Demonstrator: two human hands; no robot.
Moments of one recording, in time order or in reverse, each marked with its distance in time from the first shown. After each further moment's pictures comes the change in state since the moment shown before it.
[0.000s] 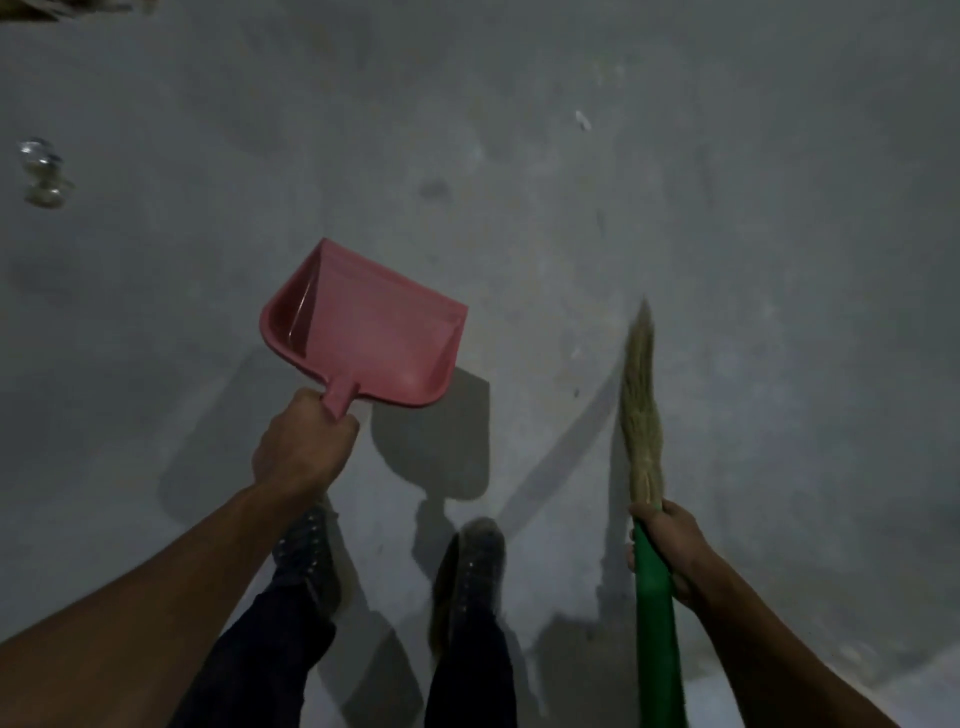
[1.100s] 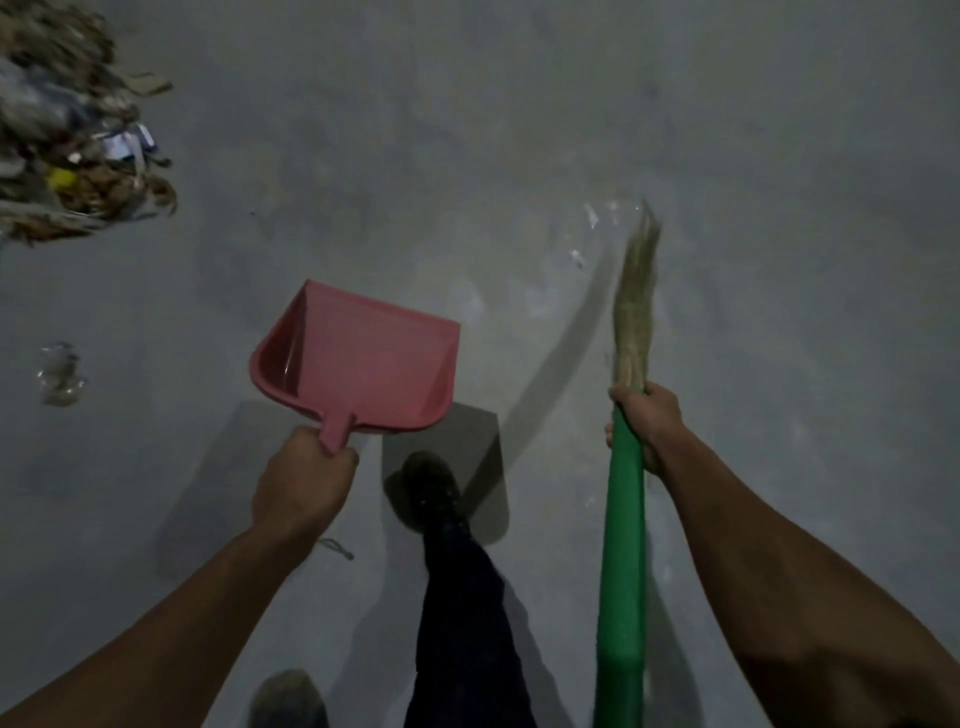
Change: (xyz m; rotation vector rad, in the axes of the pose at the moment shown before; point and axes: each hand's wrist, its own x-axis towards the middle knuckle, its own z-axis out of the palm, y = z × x) left_hand 0.127 0.162 -0.080 -0.179 0.108 0.009; right_hand 0.083 -0.361 0.053 0.181 0.007 -0.349
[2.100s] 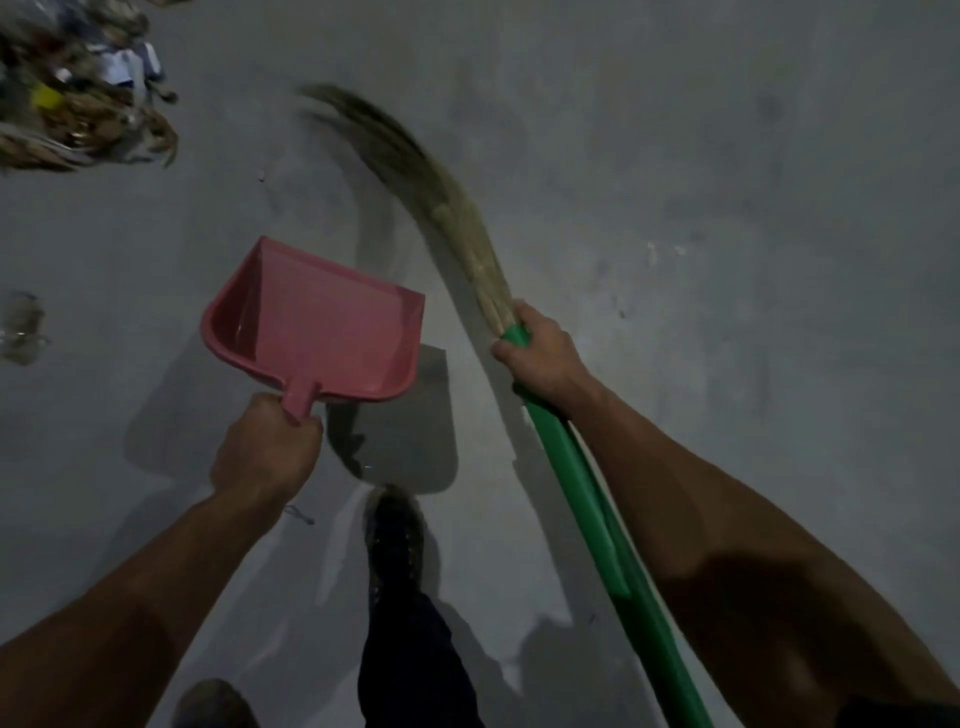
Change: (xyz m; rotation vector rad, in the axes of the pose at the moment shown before) left_hand 0.123 0.081 0.009 0.059 0.126 -0.254; right_hand 0.090 -0.160 0.155 -0.752 -0.484 -0.547
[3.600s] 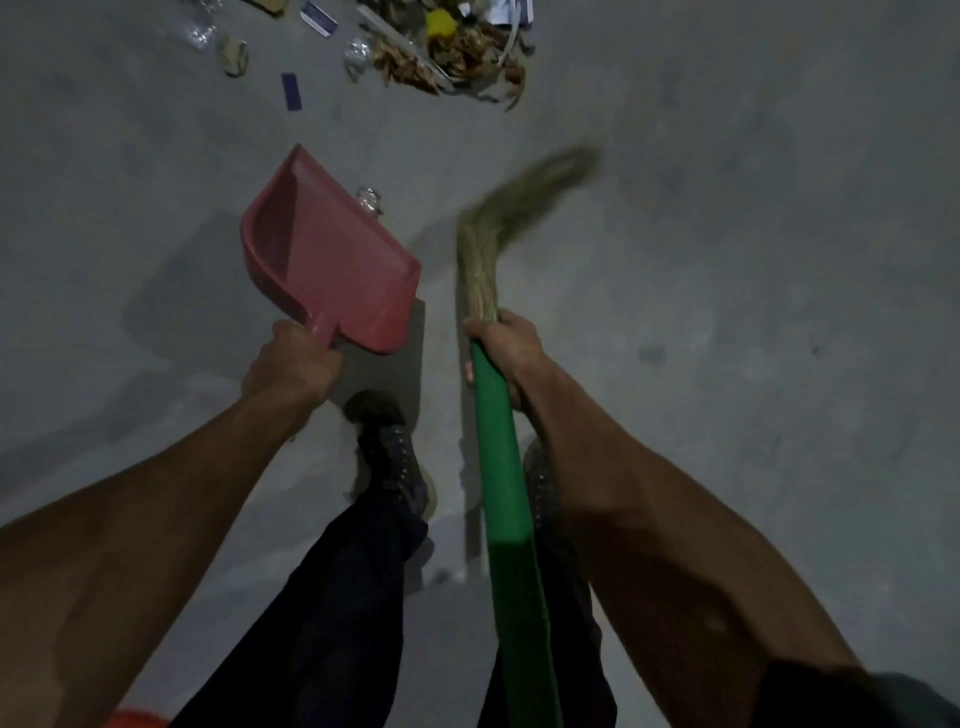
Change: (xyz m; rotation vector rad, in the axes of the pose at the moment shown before) left_hand 0.098 -0.317 -0.246 -0.073 -0.044 -0.295; right_hand -0.119 -0.292 0.362 0.454 -0.239 0.373
